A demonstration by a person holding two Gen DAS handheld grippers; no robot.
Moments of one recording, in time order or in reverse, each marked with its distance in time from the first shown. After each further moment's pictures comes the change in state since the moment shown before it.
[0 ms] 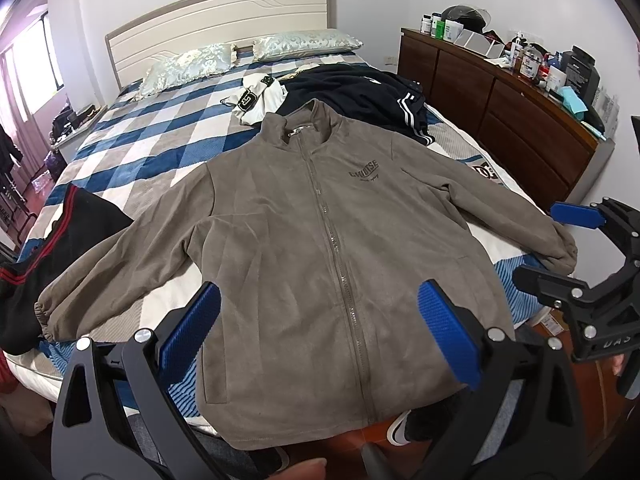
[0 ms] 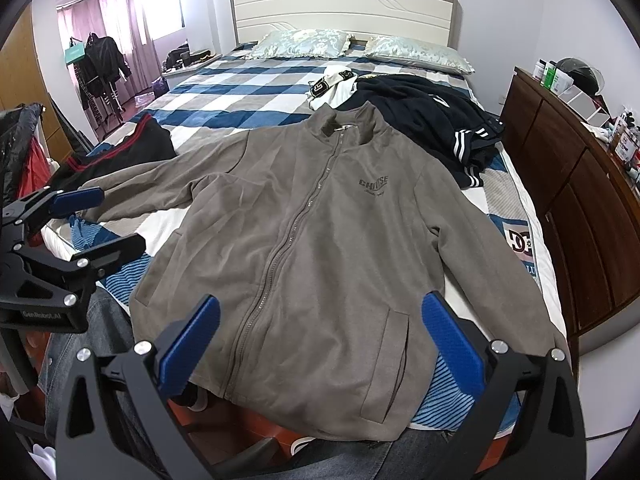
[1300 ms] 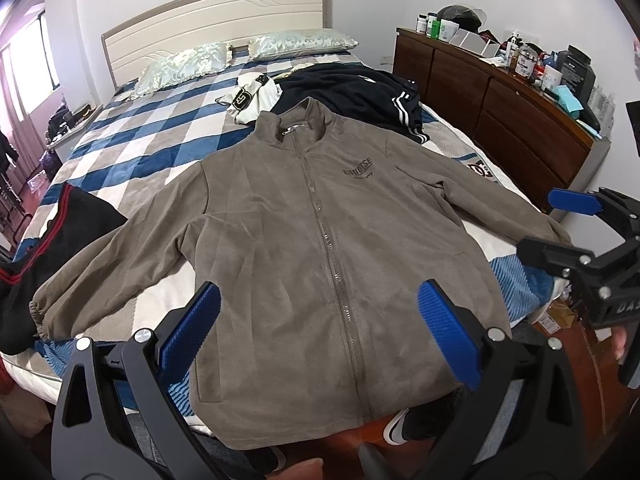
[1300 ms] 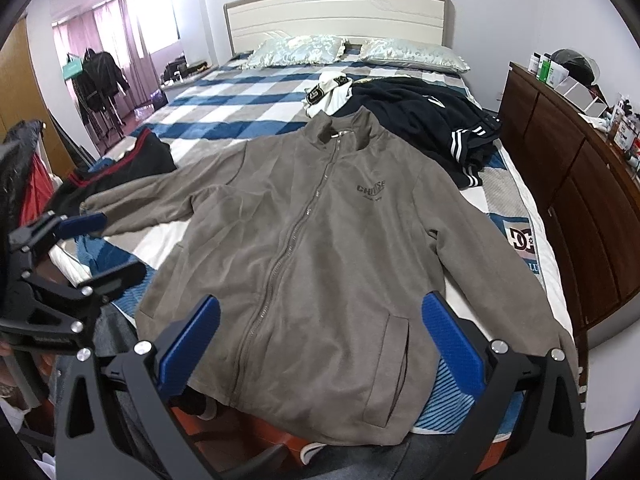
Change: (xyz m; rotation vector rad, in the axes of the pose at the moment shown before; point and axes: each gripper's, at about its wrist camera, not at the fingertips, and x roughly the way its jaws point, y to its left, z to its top) left arm 0.001 0.000 -0.006 -0.001 -0.007 -0.022; right arm -0.008 -0.018 0.003 0.055 -0.036 0.032
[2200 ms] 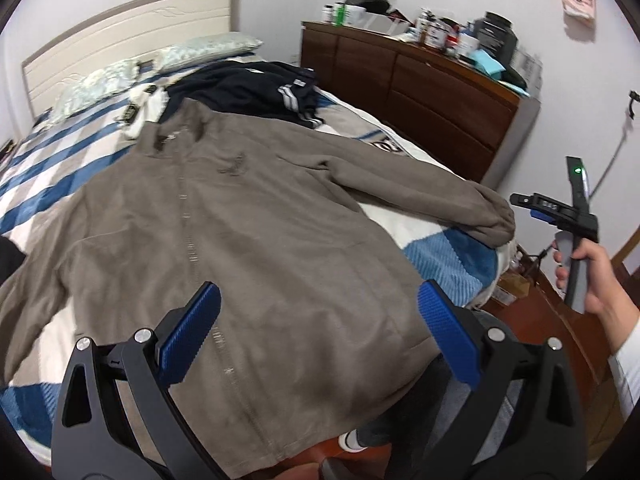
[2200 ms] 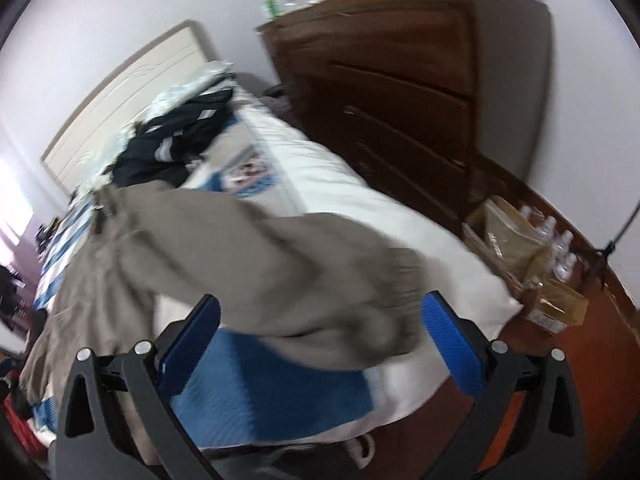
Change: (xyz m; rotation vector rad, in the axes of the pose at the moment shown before) left arm 0.064 -0.116 -0.019 0.162 -0.015 -0.273; right arm 0.017 -0.350 -0.199 0.712 -0.130 -0.339
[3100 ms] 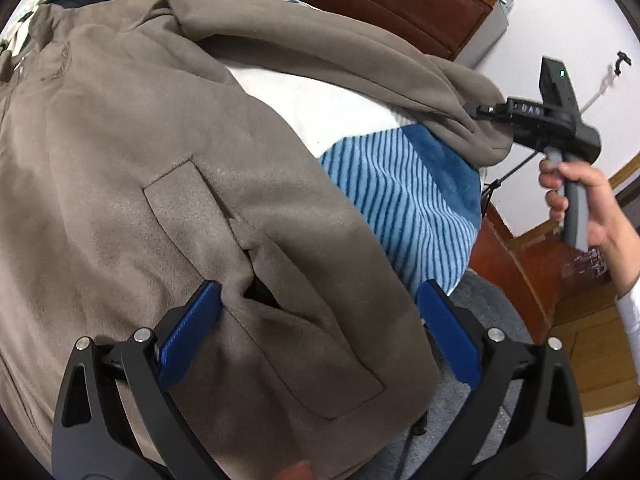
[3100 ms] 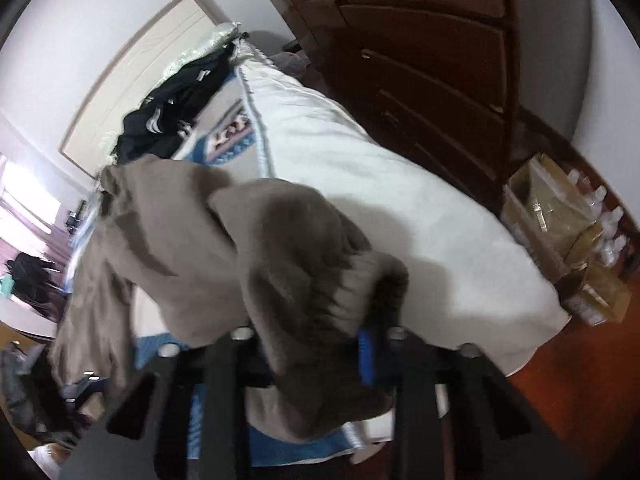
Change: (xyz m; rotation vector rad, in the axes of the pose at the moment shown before) left arm 0.178 -0.066 -0.036 0.057 0.318 -0.289; right arm 0.066 -0.018 0.012 -0.019 0.200 0.187
